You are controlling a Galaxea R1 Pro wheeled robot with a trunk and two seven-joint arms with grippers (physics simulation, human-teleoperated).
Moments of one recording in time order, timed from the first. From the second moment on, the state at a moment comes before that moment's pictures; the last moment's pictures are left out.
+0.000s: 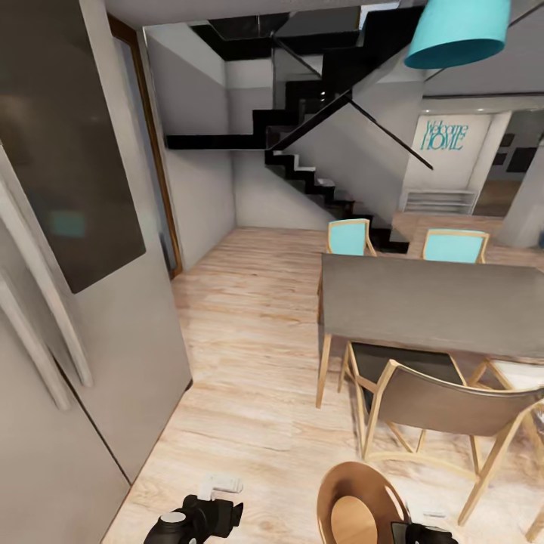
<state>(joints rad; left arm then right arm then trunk) -0.07 -0.08 -0.23 -1.26 0.08 0.64 0.06 -0.27 -0.08 -0.10 -0.63 0.00 0.38 -0.07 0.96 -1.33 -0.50</state>
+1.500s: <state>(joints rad) -0.07 -0.08 -0.24 -1.26 0.08 0.63 0.06 -0.27 -0.08 -0.10 -0.63 0.00 0.38 -0.06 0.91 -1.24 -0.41</state>
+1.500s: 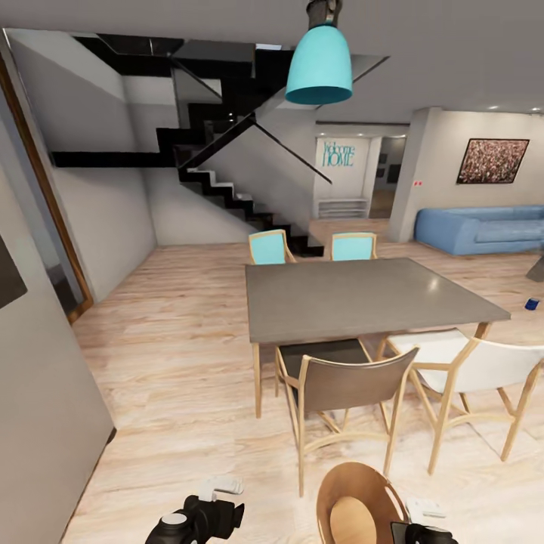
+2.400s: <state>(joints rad) -0.07 -0.09 -0.24 -1.16 0.08 0.63 0.06 -0.27 -0.08 -0.16 -0.63 0.01 0.38 -0.06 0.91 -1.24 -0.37</state>
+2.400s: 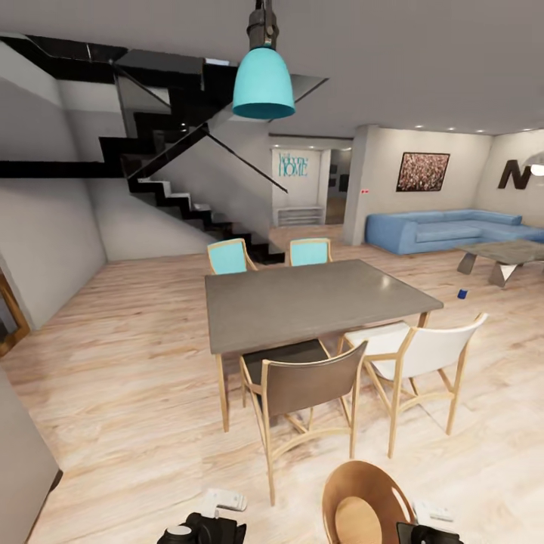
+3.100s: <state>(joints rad) -0.11 -0.10 -0.24 -1.04 0.08 0.63 0.06 -0.27 -0.11 -0.18 -0.62 -0.01 0.38 0.01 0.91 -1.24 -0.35</state>
